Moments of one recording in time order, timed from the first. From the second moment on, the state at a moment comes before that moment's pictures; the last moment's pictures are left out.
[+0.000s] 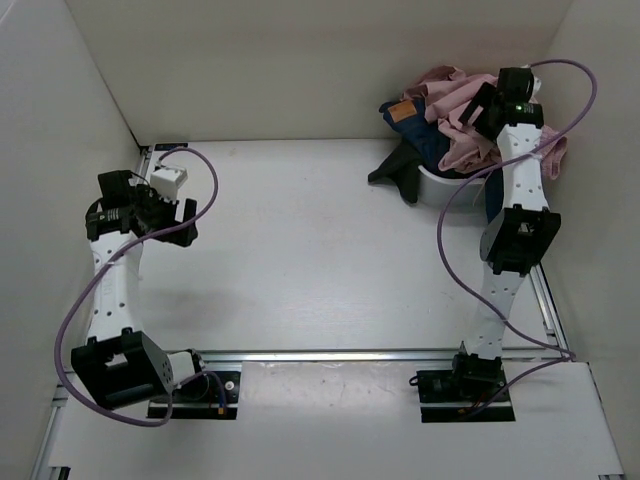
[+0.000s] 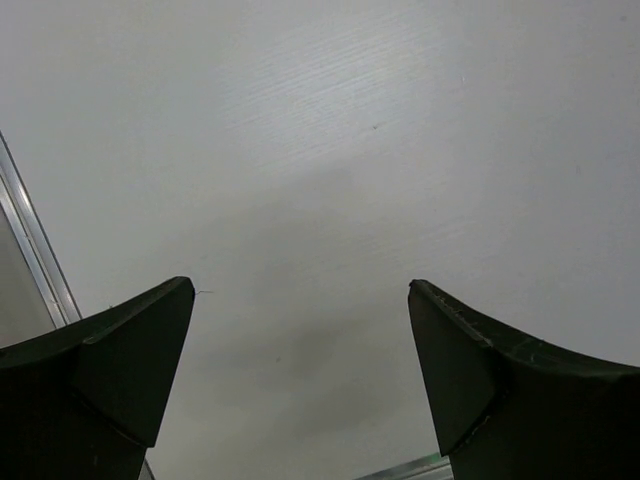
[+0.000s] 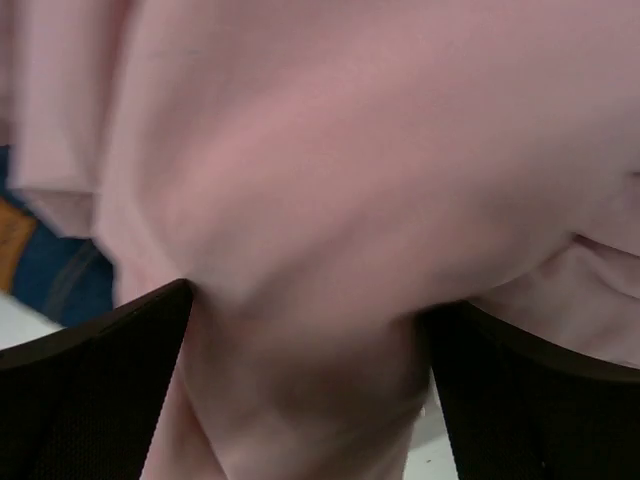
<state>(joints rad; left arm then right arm) 0.27 1.23 1.20 -0.84 0.40 0.51 -0.09 2.18 2.40 -0.89 0.14 0.43</state>
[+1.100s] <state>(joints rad) 0.27 0.95 1.25 -0.79 0.41 0.43 0.64 1.16 1.75 -0.60 0.15 0.48</state>
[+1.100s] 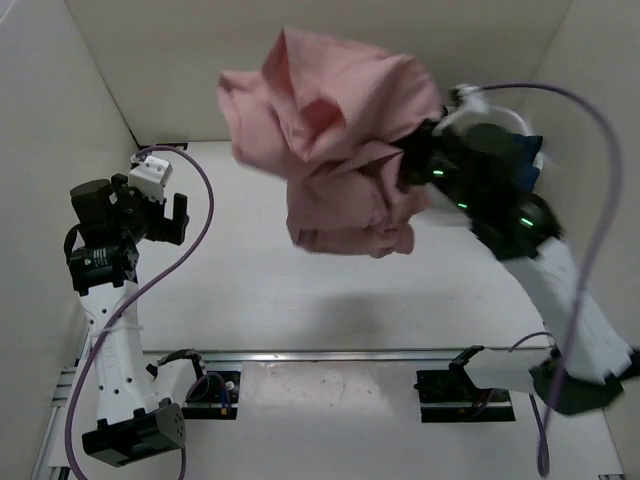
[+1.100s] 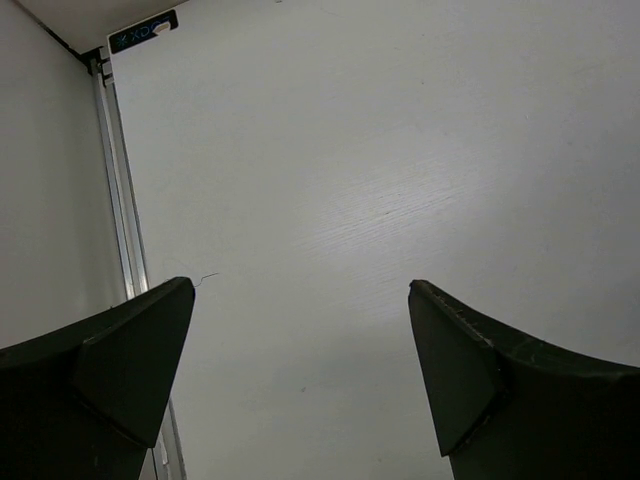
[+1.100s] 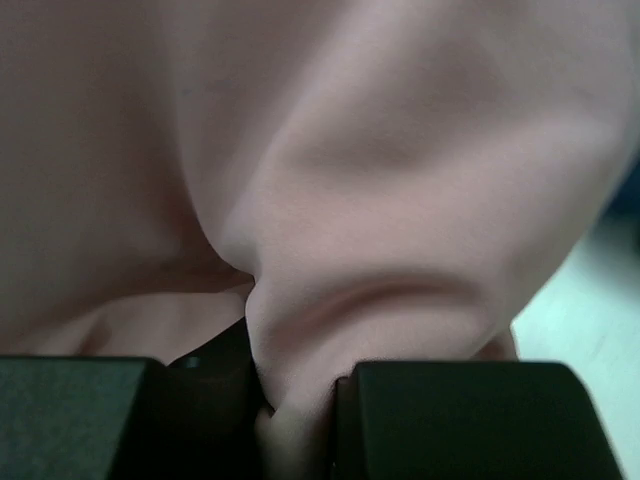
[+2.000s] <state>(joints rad) 0.06 1.18 1.08 -0.94 0.47 0.60 0.39 1.48 1.20 -0.72 -0.18 0.59</state>
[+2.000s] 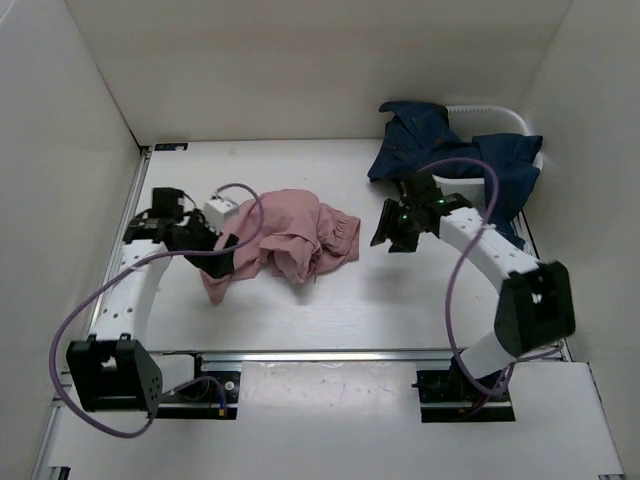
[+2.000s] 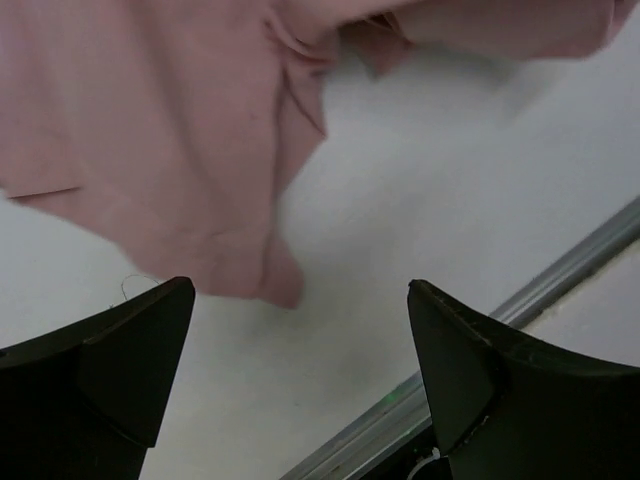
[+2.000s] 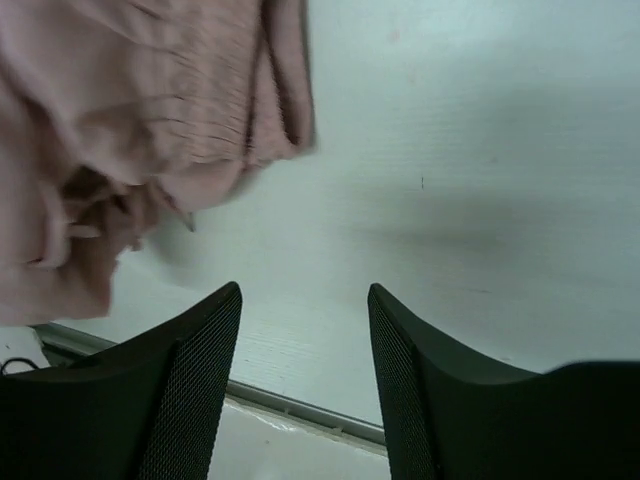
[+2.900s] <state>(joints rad) -0.01 1.48 0.85 -0.60 0.02 0.54 0.40 2.03 1.36 -0.55 -0.46 0.72</state>
